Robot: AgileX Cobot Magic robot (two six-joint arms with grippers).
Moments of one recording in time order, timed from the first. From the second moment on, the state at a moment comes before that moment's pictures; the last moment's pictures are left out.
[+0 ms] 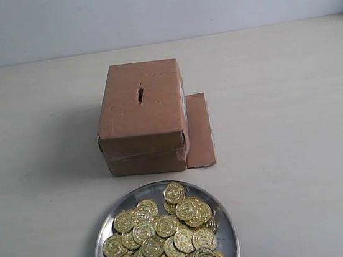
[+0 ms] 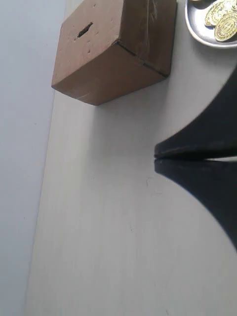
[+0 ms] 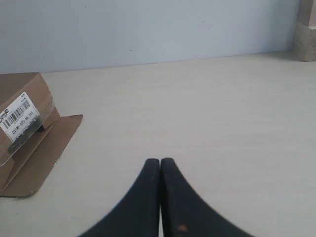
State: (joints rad) left arm -0.18 0.01 0.00 -0.06 0.38 -0.13; right arm -0.04 0.09 0.00 0.07 0.28 0.03
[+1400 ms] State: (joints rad) left arm -0.18 0.01 0.00 -0.06 0.38 -0.13; right arm -0.04 0.09 0.00 0.07 0.27 0.03
